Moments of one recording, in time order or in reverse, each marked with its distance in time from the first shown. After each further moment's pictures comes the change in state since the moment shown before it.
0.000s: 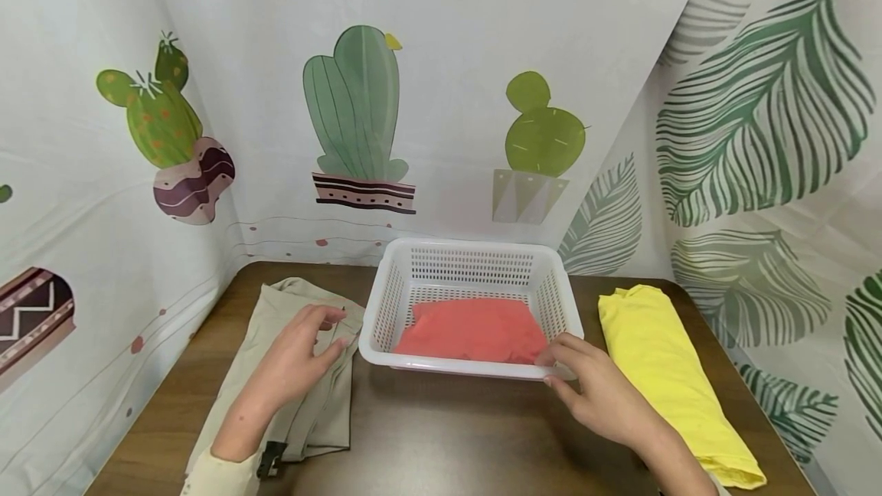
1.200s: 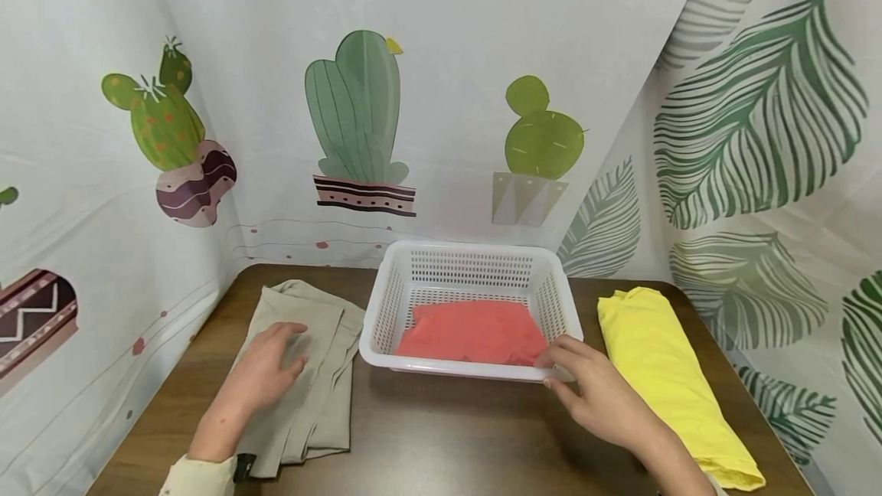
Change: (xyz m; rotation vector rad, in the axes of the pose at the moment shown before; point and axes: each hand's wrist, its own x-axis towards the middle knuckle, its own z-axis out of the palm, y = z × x) left_hand -0.022 -0.066 -0.004 0.182 -0.041 -0.085; right_hand -0.001 0.000 0.000 0.001 -0.001 -0.019
